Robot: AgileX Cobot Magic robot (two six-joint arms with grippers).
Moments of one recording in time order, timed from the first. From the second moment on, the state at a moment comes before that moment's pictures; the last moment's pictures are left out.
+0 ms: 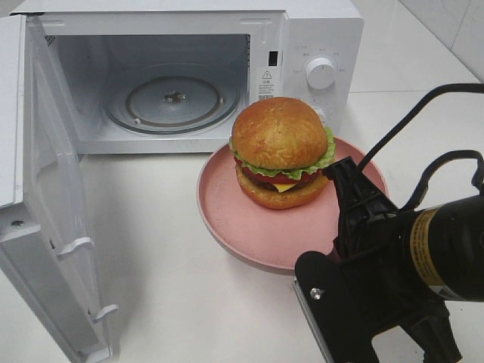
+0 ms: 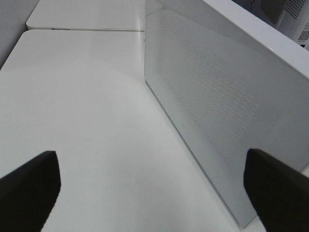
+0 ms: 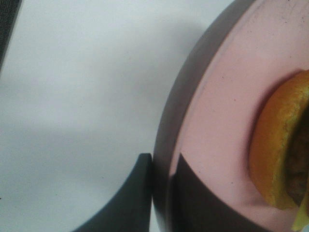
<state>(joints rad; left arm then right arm) 0.09 -0.01 -0.50 -0.18 1.05 0.13 1.01 1.29 -0.56 -0.74 0.47 -0.51</state>
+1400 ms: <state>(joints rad) 0.09 -0.01 -0.50 -0.18 1.05 0.13 0.70 1.29 -0.56 -0.08 0.33 -1.52</state>
